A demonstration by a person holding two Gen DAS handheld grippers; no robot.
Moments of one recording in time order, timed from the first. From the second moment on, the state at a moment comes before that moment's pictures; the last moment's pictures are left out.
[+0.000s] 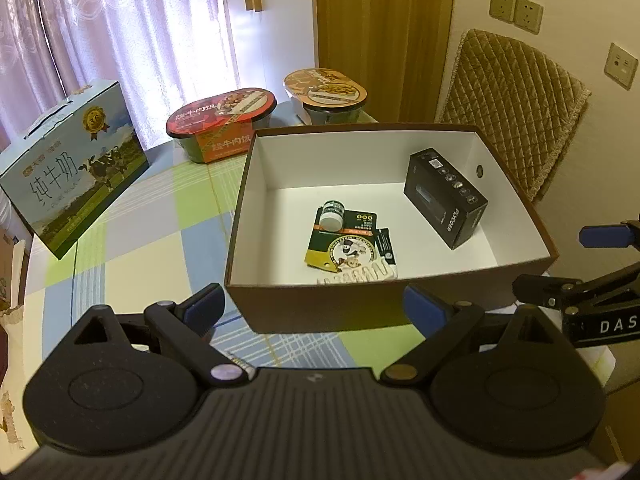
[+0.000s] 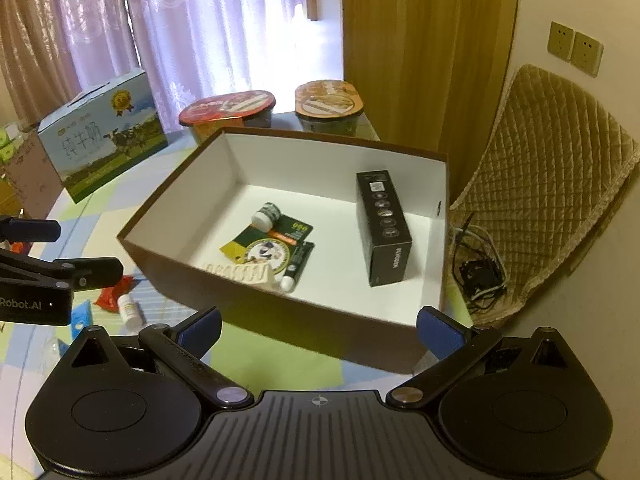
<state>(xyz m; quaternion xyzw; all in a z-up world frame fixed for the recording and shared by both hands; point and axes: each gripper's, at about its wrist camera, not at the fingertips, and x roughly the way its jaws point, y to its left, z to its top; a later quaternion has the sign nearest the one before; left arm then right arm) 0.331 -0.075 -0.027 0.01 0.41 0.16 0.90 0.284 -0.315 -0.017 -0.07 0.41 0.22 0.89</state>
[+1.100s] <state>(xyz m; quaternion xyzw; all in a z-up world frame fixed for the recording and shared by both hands) 0.210 -0.061 -0.027 -0.01 0.42 0.17 0.89 0.198 -0.278 -0.028 -0.08 0.43 0.23 0.87</state>
